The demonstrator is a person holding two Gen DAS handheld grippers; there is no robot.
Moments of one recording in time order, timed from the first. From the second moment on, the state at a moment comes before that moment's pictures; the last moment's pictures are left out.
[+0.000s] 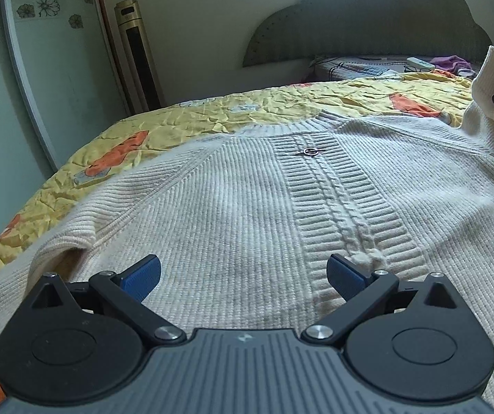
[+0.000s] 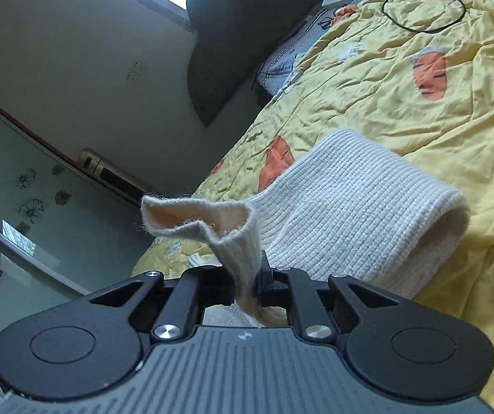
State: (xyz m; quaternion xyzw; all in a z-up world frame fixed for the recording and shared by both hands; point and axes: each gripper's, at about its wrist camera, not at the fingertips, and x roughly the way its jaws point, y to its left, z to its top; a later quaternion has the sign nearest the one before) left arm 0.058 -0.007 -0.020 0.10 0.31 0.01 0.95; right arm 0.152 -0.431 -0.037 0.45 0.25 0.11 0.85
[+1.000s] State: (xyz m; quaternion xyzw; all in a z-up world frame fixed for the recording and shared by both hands) left arm 0.064 0.014 -0.037 0.07 0.33 0.02 0.94; right arm 0.168 -0.303 0.002 0.46 0.25 0.22 0.82
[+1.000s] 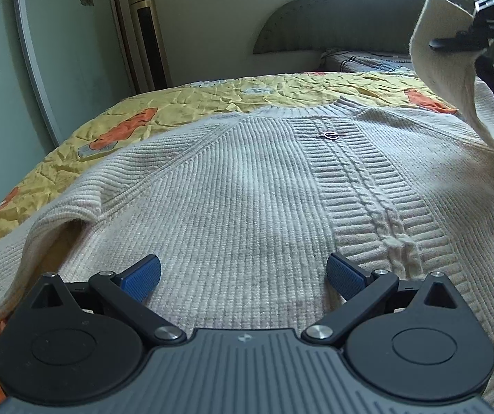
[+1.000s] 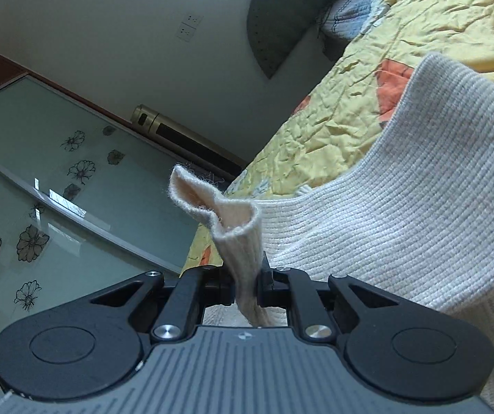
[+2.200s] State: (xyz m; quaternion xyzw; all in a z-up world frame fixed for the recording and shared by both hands) left arm 0.067 0.019 -0.042 0.04 0.34 0.01 0.94; right arm 0.201 -0.164 -0.023 0.37 0.35 0.30 0.81
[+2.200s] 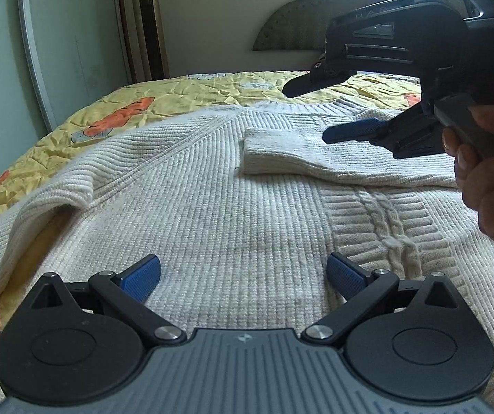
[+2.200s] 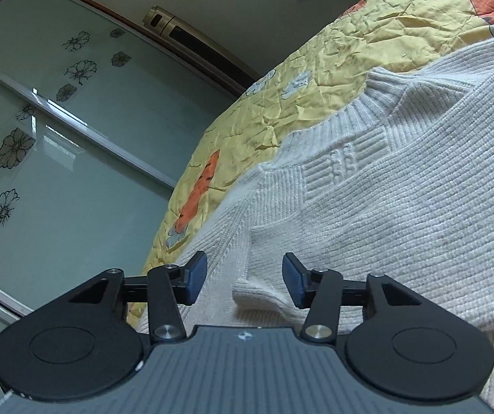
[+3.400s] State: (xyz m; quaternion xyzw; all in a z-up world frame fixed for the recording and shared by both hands) left arm 0.003 0.165 0.019 -0.13 0.27 0.21 0.93; right arm 0.087 -0.139 -0.028 0.22 0.34 0.30 0.87
